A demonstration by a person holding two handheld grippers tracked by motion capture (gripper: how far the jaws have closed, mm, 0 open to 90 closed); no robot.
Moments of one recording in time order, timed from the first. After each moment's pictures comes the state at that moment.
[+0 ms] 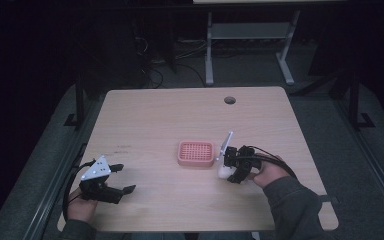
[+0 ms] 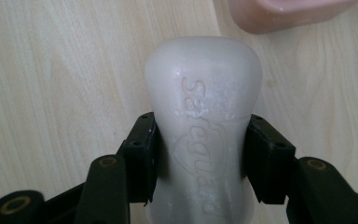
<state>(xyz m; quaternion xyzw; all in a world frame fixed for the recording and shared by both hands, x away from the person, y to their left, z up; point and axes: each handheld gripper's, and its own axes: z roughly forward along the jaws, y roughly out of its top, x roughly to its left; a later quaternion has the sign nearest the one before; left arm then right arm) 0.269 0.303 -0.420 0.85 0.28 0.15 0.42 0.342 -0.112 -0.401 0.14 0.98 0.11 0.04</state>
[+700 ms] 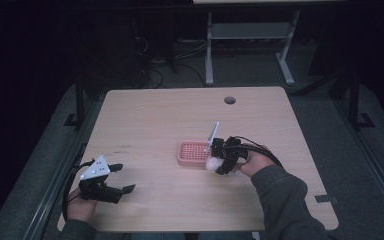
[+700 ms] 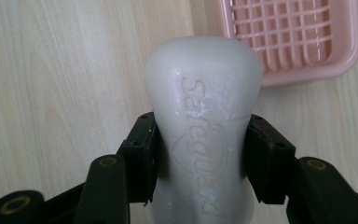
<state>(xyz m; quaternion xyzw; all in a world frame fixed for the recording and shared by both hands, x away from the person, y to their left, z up) 0.269 0.304 -0.420 0.85 0.28 0.15 0.42 0.368 -0.080 -0.393 0.12 0.98 0.12 0.02</state>
